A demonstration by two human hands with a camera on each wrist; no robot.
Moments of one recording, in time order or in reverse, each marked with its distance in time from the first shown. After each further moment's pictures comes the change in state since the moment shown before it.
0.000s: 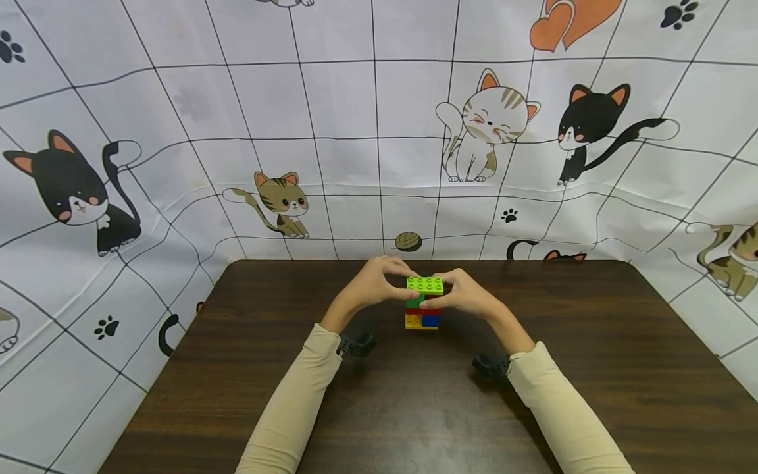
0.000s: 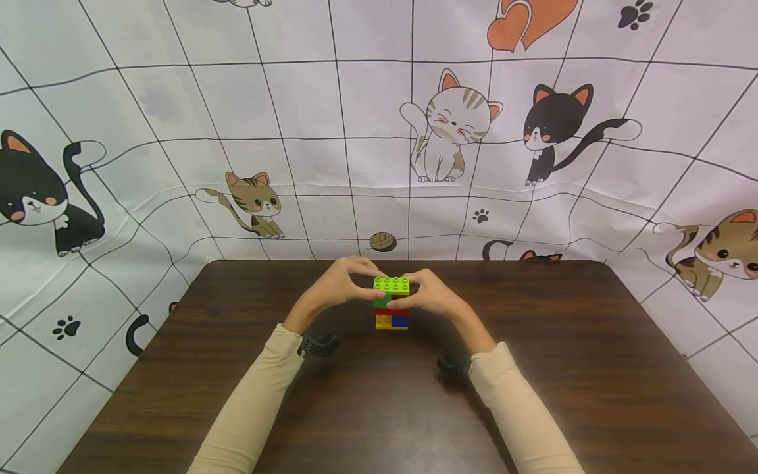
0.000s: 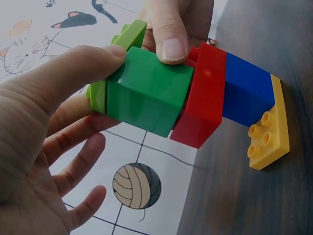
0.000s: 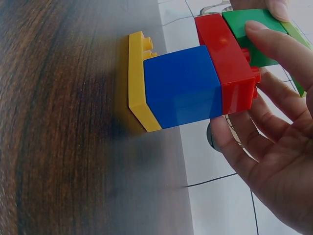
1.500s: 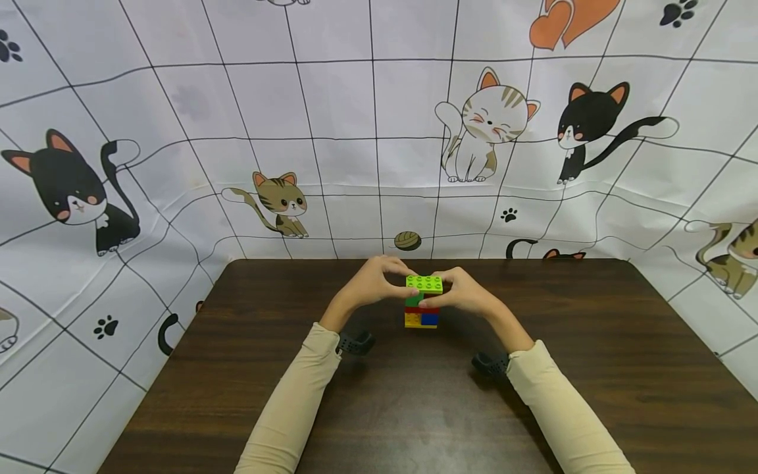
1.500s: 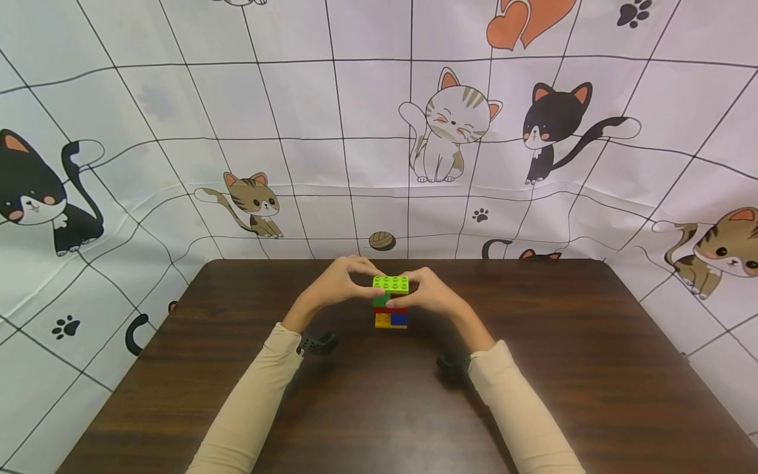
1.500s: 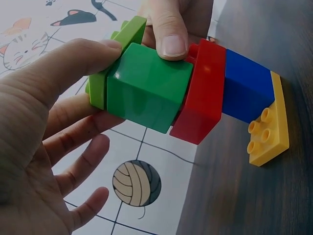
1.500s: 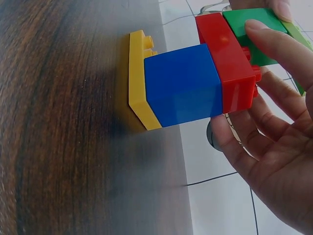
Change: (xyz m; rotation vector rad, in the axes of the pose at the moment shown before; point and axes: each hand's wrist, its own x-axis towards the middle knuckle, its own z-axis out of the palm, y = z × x) left_hand 0.002 -0.003 -0.003 -0.006 -0.022 0.009; right_hand 0.001 -0.002 0.000 0.018 0.007 0.022
